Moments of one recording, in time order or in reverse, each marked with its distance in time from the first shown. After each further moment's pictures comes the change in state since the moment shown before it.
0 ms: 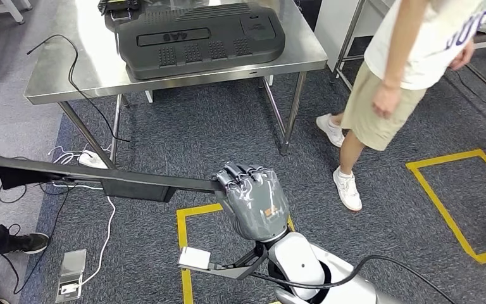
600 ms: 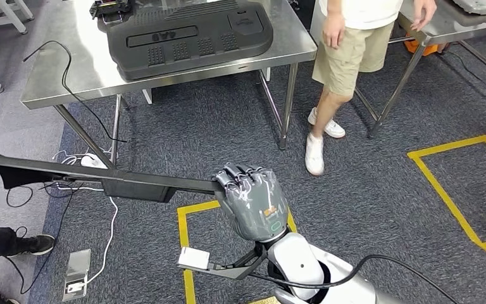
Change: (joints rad) left arm -0.002 -0.003 0.000 0.000 0.000 -0.007 0.000; right arm 0.005 -0.003 0.000 -0.001 0.005 0.005 0.006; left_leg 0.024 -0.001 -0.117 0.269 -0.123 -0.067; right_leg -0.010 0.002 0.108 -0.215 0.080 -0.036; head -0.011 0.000
